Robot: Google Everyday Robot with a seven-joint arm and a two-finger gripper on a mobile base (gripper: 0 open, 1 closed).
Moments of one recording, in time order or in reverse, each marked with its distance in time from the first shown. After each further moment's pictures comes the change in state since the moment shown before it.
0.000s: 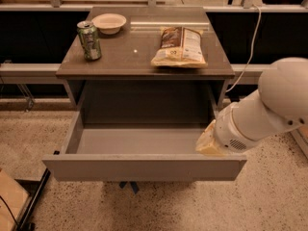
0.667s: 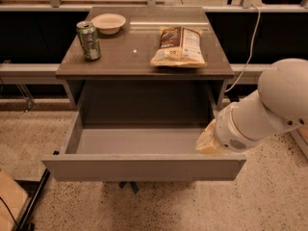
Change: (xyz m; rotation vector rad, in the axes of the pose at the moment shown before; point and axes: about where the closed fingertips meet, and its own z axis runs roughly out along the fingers) arm 0.000 -0.001 0.004 0.006 -0.007 0.004
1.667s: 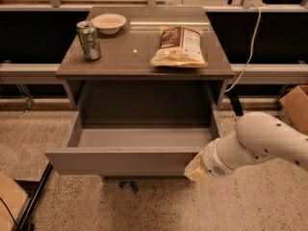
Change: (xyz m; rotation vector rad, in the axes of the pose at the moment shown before) arm 0.050 0.019 0.134 -0.156 -0.085 0.142
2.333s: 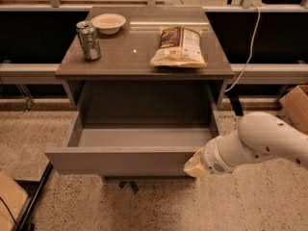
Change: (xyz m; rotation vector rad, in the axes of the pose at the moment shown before) arm -0.003 -0.014 0.002 0.023 -0.045 0.004
